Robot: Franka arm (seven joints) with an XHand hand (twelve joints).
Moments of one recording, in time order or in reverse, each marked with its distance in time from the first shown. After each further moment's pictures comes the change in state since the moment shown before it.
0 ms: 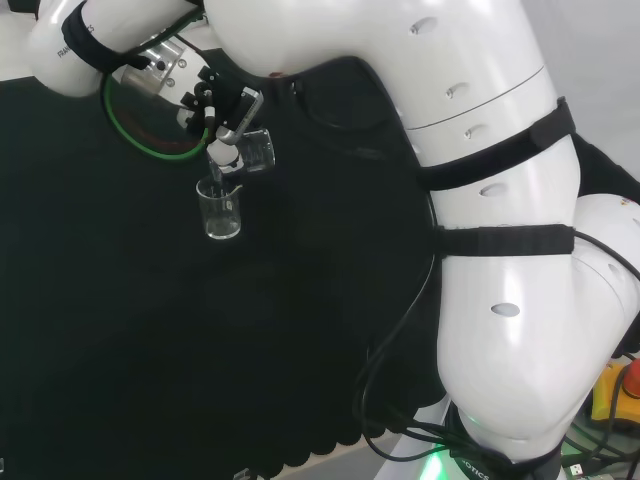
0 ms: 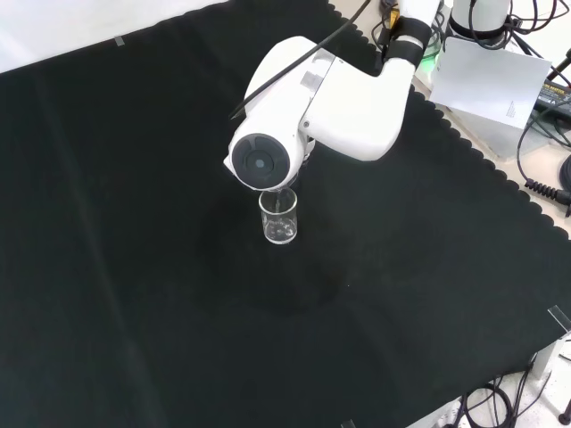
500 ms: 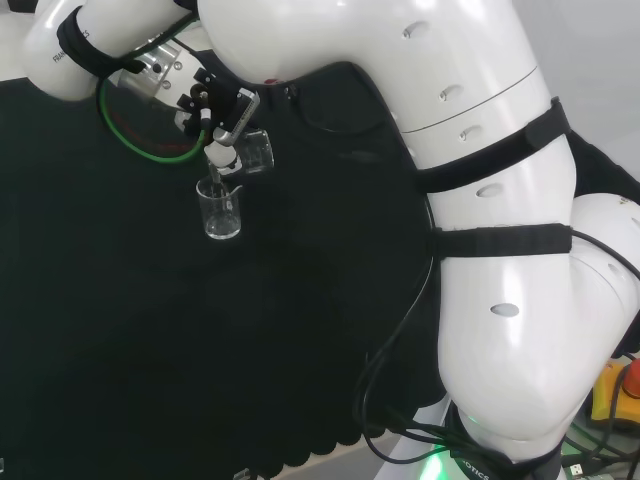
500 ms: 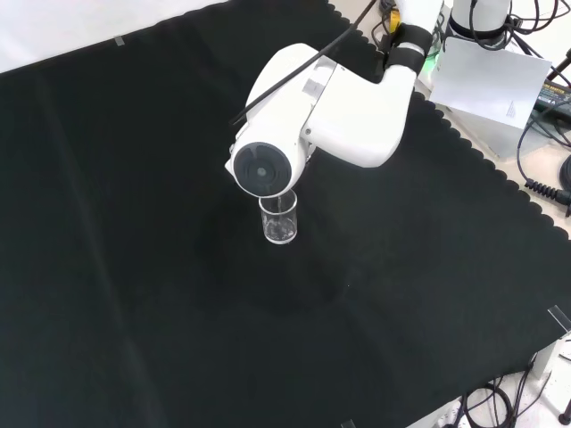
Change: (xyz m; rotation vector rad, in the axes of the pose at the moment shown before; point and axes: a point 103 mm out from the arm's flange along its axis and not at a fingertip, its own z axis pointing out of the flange) arm 0.004 0.000 -0.002 0.016 -0.015 0.001
